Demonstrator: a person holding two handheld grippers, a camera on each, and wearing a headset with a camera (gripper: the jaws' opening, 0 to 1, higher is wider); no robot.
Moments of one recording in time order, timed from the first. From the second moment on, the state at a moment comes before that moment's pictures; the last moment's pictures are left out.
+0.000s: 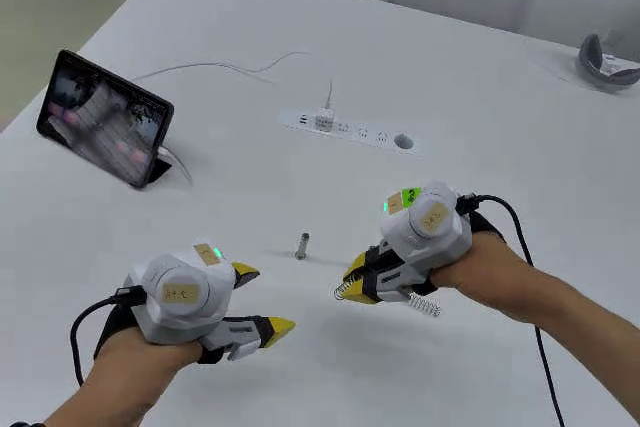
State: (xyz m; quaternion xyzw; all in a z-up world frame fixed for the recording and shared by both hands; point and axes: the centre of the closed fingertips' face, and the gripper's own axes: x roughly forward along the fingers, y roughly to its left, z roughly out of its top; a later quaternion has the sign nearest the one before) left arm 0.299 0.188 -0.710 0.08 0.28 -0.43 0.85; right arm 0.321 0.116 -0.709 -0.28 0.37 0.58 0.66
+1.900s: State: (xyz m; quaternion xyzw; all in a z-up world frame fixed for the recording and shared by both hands) left arm 0.301 0.233 -0.717 0.02 0.31 -0.38 0.87; right arm 0.408 0.159 -0.737 -0.34 0.37 0.58 0.65
